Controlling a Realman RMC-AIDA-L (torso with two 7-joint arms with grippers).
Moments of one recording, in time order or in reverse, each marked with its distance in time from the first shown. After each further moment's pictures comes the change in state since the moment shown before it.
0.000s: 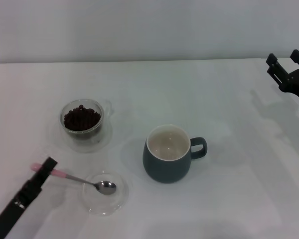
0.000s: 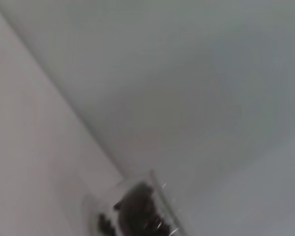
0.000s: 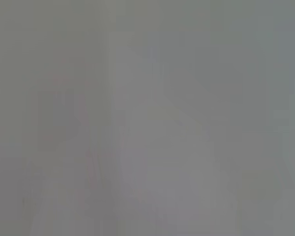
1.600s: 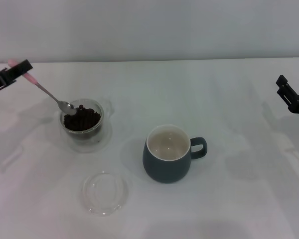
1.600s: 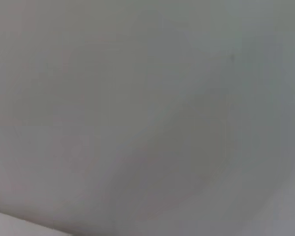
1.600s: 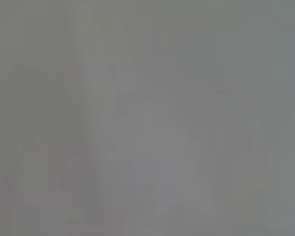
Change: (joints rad) left arm -0.331 0.069 0.302 0.593 -0.011 0.292 -0.526; right arm -0.080 0.005 0.002 0.030 0.009 -0.001 0.000
